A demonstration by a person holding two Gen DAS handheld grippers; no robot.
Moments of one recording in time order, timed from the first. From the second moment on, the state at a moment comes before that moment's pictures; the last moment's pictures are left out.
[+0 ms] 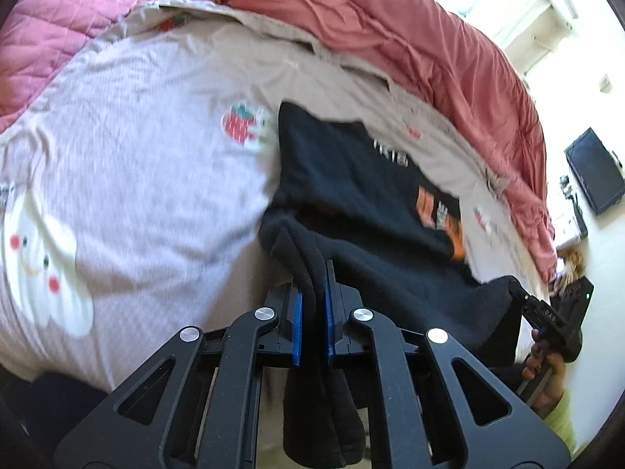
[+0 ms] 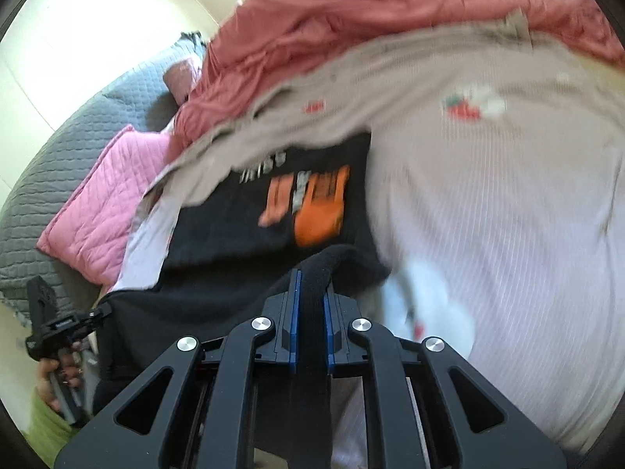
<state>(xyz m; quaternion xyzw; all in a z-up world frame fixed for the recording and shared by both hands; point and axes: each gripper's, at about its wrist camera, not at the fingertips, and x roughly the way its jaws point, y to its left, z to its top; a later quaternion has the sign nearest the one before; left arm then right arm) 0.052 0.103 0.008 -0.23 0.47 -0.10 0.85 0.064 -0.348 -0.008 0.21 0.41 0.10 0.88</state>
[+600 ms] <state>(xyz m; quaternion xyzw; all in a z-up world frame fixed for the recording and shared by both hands) 0.110 0.098 -0.023 -0.21 0.47 -0.04 0.86 0.128 -0.365 -0.054 0.20 0.44 0.03 0.88</state>
